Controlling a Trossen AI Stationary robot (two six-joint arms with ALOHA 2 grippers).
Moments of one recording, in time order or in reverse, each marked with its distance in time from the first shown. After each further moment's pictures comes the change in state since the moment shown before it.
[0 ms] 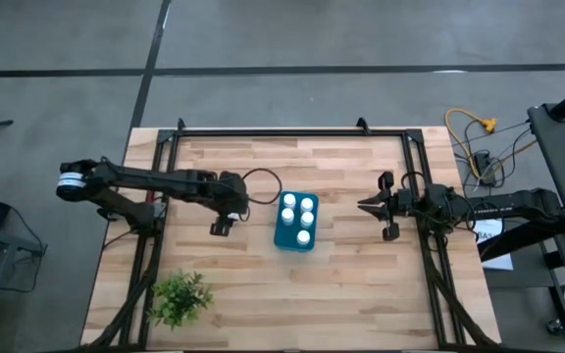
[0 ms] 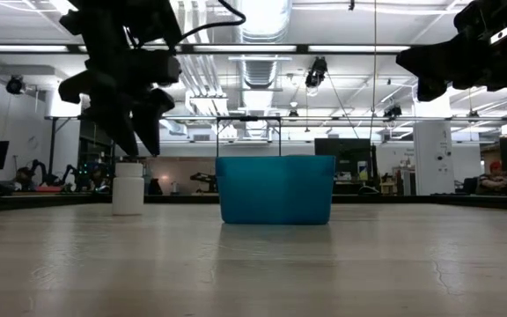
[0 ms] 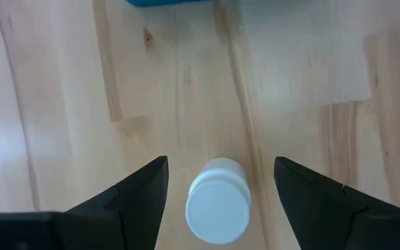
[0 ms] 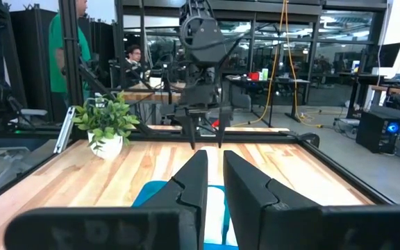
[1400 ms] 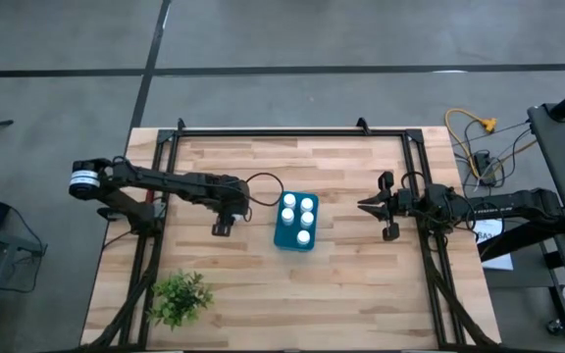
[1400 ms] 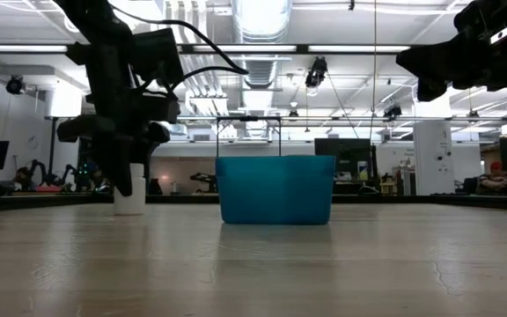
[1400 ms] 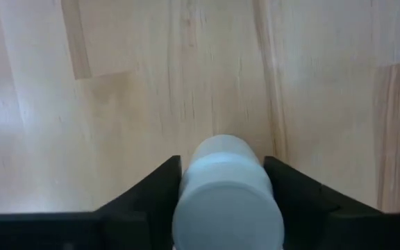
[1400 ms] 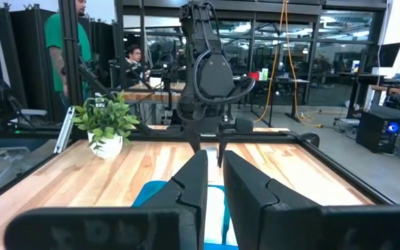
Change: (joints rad) left arm 0.048 0.112 -0.103 0.105 0.003 -0.002; right arm 0.000 0.000 0.000 0.000 0.000 0.001
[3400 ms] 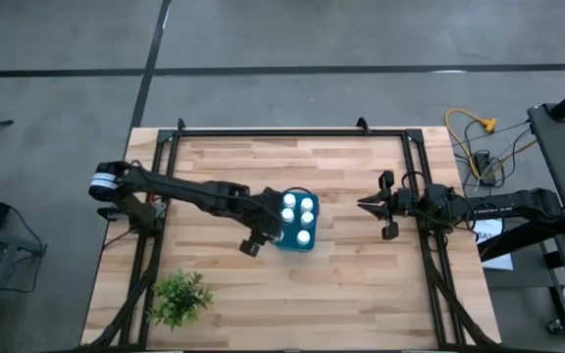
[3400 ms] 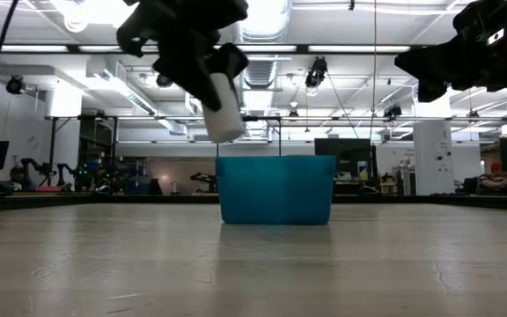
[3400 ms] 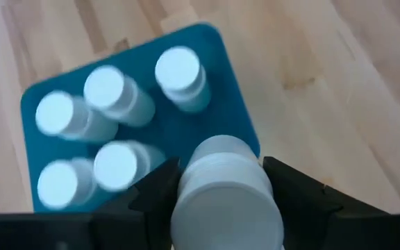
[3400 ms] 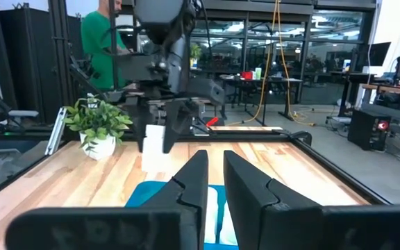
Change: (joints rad) left arm -0.213 0.164 0.444 0.012 0.102 0.086; right arm 0.000 0.000 0.000 -0.001 0.026 0.000
